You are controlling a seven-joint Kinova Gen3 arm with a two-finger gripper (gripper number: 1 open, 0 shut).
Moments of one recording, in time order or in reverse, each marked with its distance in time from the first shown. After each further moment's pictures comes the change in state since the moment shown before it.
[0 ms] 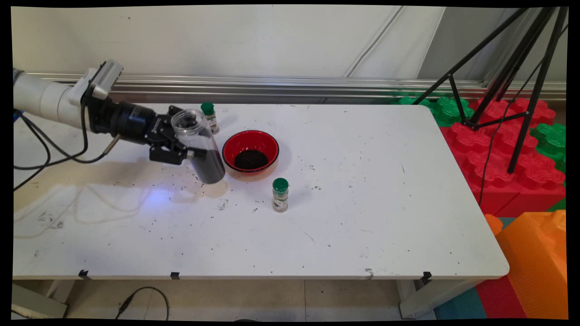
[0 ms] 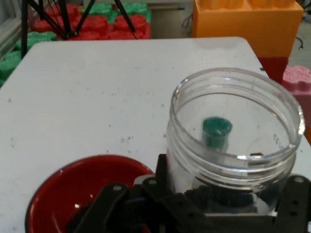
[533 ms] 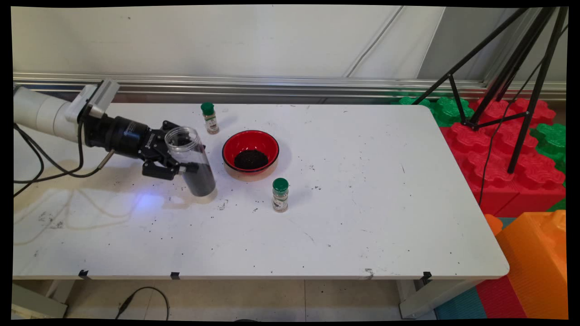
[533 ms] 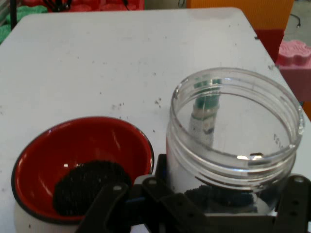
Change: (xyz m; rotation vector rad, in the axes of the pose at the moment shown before) arm -0.030 0.010 -0.008 -0.007 -0.052 0.004
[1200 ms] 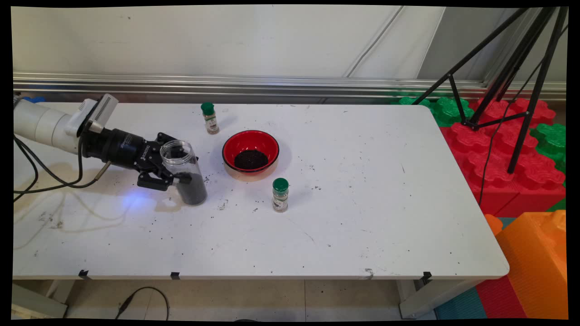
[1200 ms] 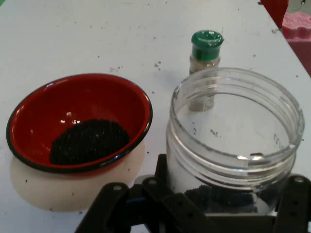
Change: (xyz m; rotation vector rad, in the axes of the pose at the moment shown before) arm -0.032 0.003 -0.006 0.006 -0.053 -0.001
